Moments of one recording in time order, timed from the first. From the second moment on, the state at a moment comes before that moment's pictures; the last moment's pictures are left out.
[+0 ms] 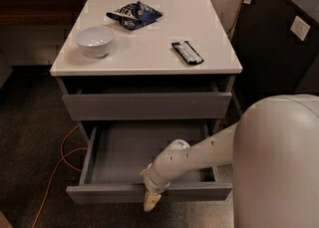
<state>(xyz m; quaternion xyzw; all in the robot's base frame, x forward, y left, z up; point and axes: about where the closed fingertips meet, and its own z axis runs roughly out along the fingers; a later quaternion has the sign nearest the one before) 0.472 0.035 0.414 -0.74 0.64 0.10 0.17</state>
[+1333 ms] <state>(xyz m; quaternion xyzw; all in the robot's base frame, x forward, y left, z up) 0.525 0.022 0.622 -0.71 0.62 0.07 0.32</state>
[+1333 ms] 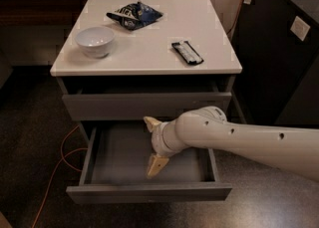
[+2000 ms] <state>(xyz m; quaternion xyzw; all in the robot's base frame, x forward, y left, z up) 0.526 0.017 0.634 -0.68 0.64 0.09 0.35</state>
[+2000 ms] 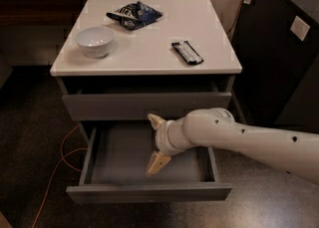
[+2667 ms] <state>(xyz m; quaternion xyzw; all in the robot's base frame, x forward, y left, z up) 0.542 -0.017 0.721 -0.59 0.71 0.11 0.36</state>
